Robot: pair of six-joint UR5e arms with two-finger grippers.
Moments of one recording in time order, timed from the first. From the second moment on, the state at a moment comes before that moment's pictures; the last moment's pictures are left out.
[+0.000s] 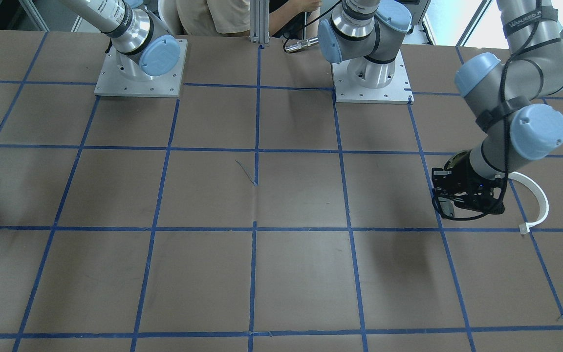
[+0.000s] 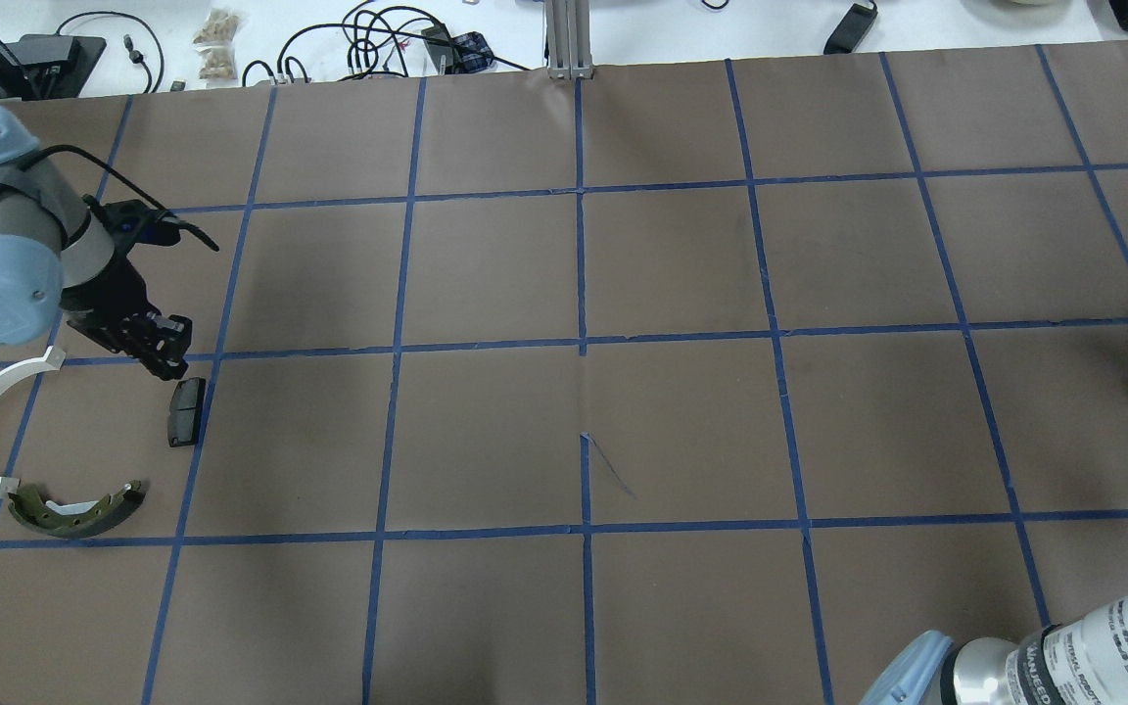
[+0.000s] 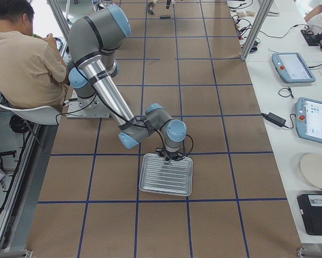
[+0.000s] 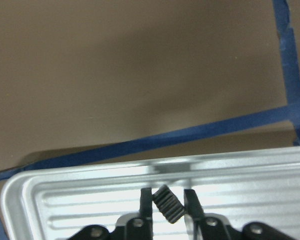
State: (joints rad) left arm -1.09 -1.82 -1.88 -1.18 1.67 0.65; right arm 0.68 -1.09 1.76 -2.22 -1.65 -2.21
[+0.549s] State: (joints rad) left arm -0.92 -1.92 -1.88 -1.10 1.67 0.79; right arm 0.80 -1.20 1.81 -2.19 -1.59 -1.92
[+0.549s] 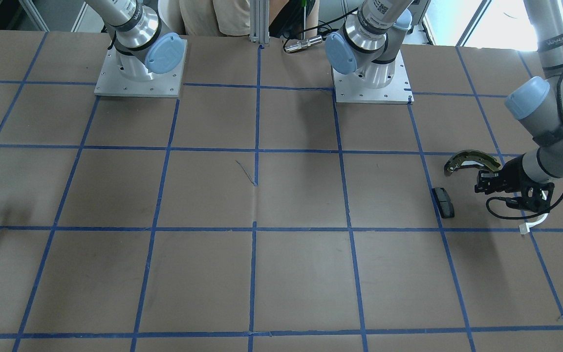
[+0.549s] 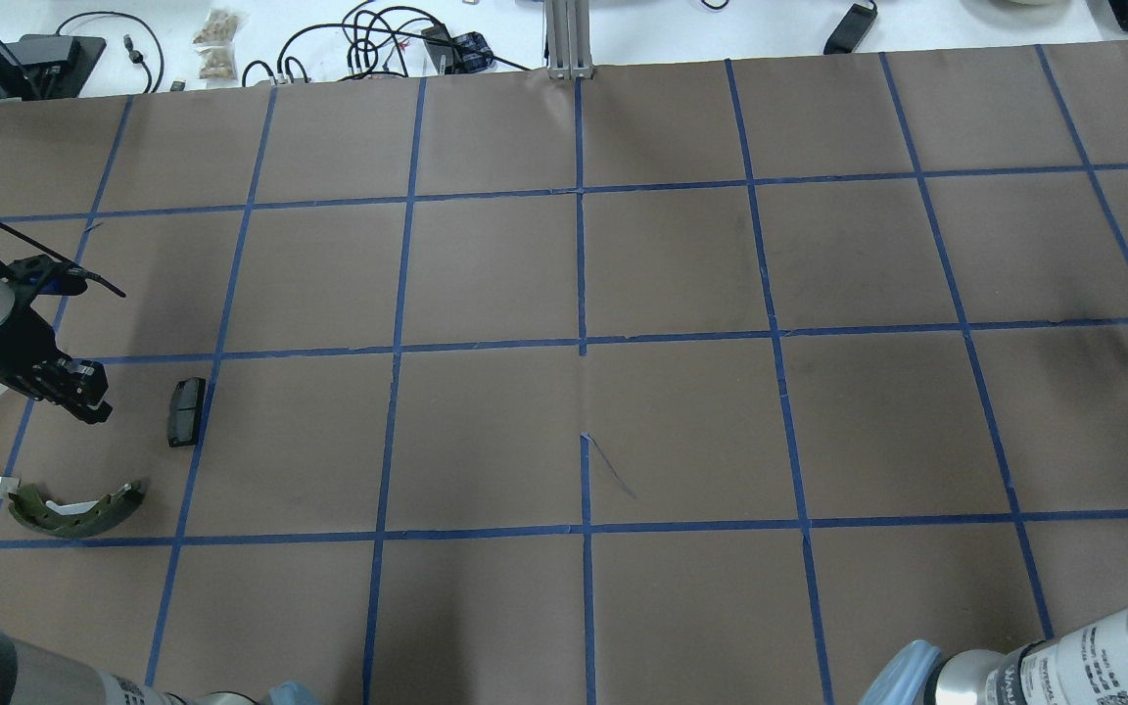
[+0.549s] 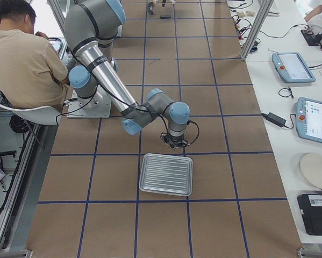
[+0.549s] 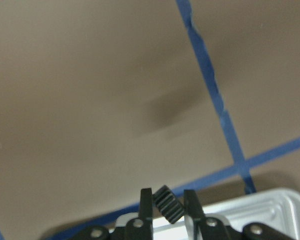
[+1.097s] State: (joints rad) left arm -0.92 -1.96 -1.90 -1.06 1.67 0.79; right arm 1.24 -1.30 1.91 -2.19 -1.57 -1.20
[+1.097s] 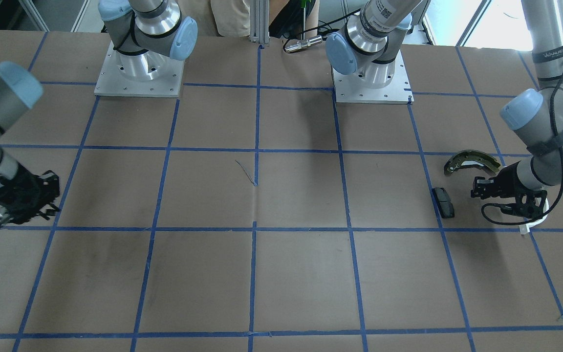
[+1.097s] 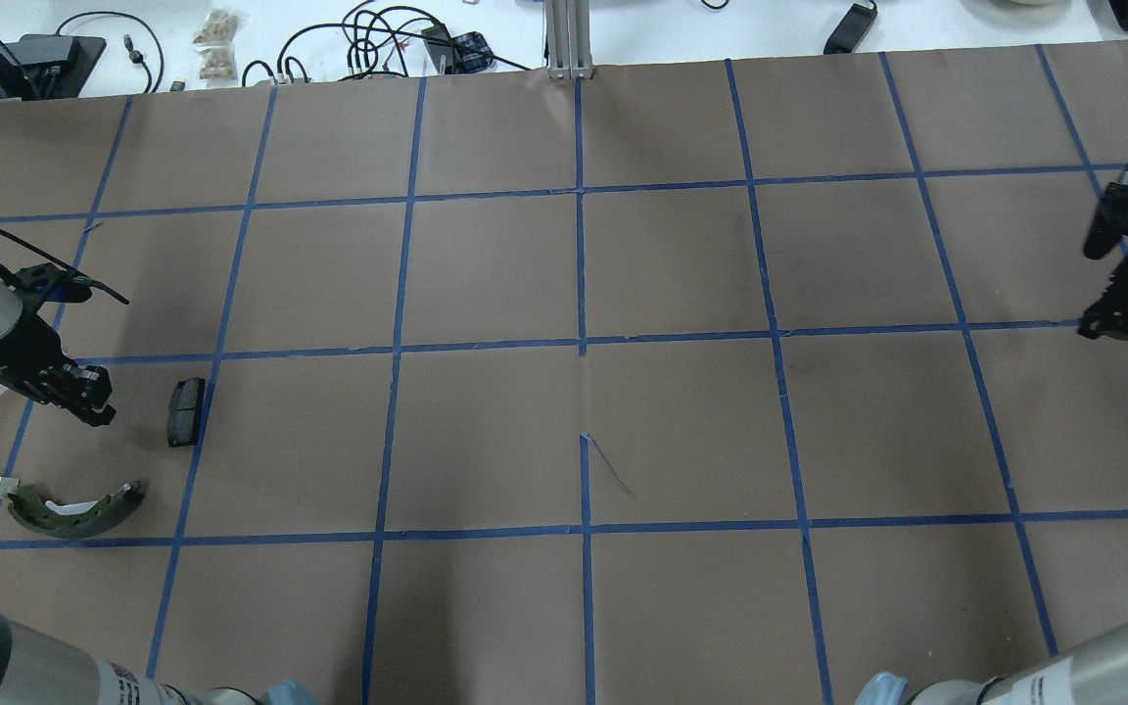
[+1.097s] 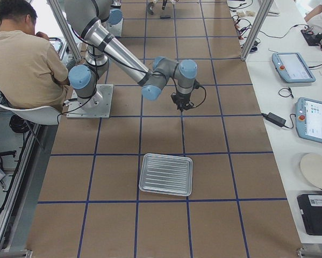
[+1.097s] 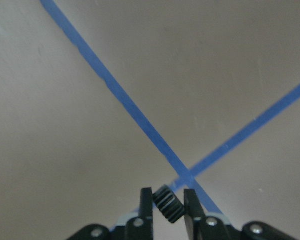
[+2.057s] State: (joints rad) left arm -1.01 -1.87 -1.87 -1.14 1.67 0.75; right arm 2.05 -1.23 1.82 -2.22 -1.57 0.15
